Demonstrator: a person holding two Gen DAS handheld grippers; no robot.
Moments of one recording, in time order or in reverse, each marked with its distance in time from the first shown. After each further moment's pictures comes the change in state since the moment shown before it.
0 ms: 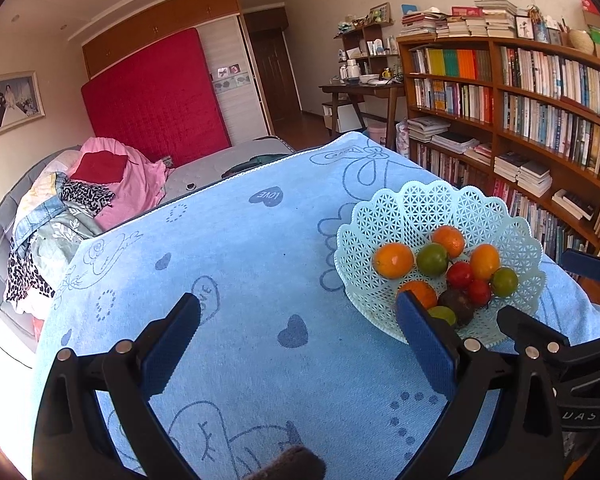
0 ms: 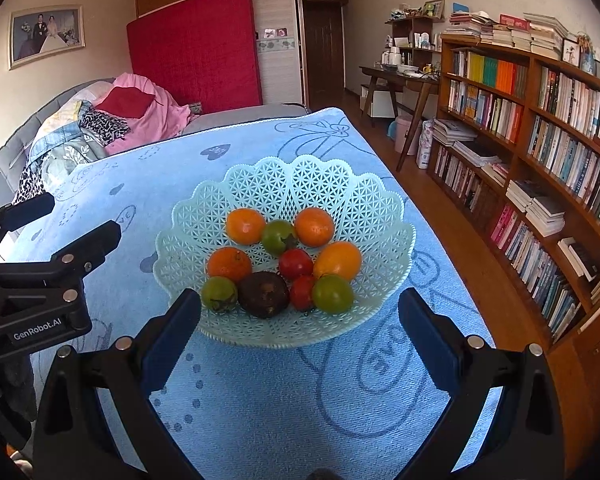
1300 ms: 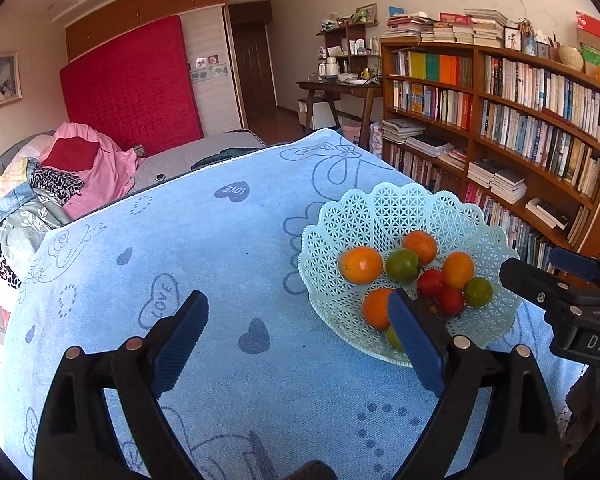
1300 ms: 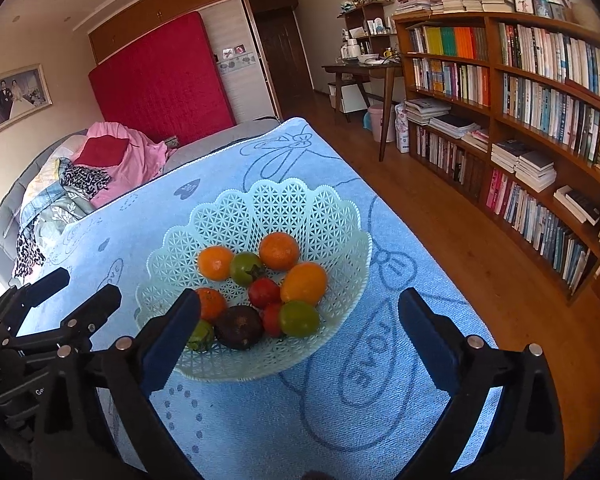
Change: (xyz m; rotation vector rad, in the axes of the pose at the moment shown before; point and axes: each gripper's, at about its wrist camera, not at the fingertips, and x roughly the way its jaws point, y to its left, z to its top) left arm 0.012 -0.003 0.005 -0.041 0.016 -0.123; right arm -0.005 -0.037 0.012 0.200 -0.042 -0.009
